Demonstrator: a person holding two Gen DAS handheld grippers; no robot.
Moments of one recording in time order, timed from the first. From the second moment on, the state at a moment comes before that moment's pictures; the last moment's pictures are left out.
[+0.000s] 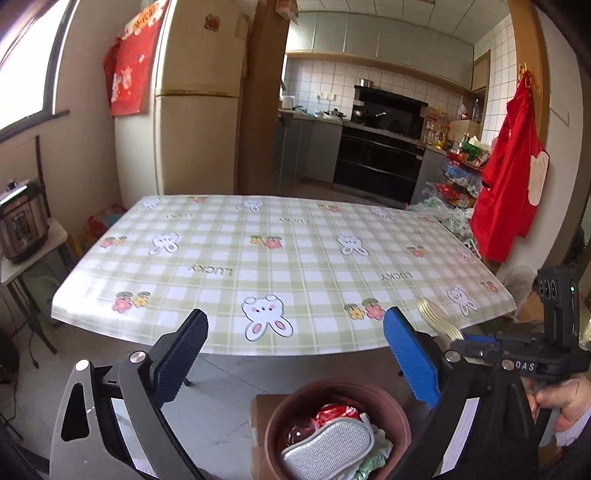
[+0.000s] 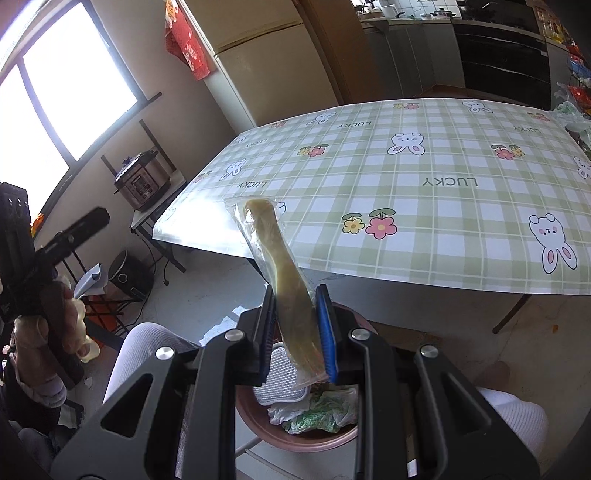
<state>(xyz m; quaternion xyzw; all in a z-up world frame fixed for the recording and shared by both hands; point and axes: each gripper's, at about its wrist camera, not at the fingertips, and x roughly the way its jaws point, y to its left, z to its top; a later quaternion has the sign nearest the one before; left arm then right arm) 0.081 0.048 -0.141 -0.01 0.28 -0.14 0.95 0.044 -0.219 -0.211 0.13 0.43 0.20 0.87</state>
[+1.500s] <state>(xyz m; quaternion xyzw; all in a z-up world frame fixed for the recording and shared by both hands) 0.078 0.036 -0.096 0.04 0.25 -0.13 0.96 0.027 -0.222 -0.109 0.05 0.35 0.09 0.93</state>
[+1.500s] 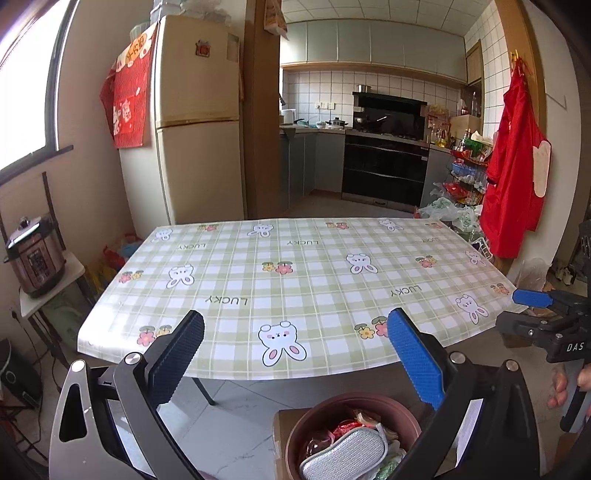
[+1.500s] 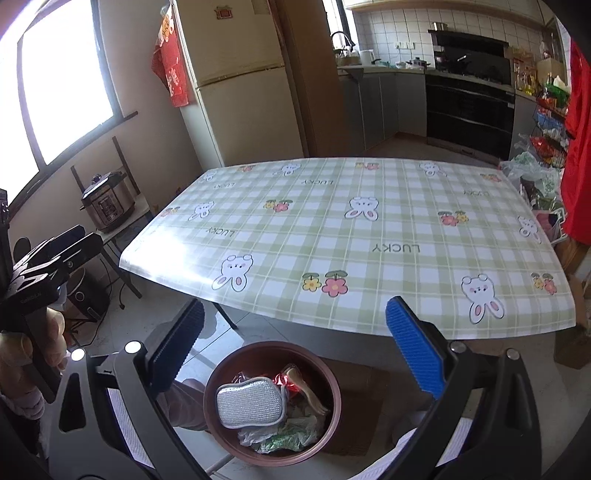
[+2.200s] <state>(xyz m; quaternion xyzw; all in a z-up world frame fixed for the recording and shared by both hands) 0.030 0.021 -0.003 0.05 0.16 -0.15 0.97 -0.028 -0.213 0.005 0.00 0.24 0.02 0.97</state>
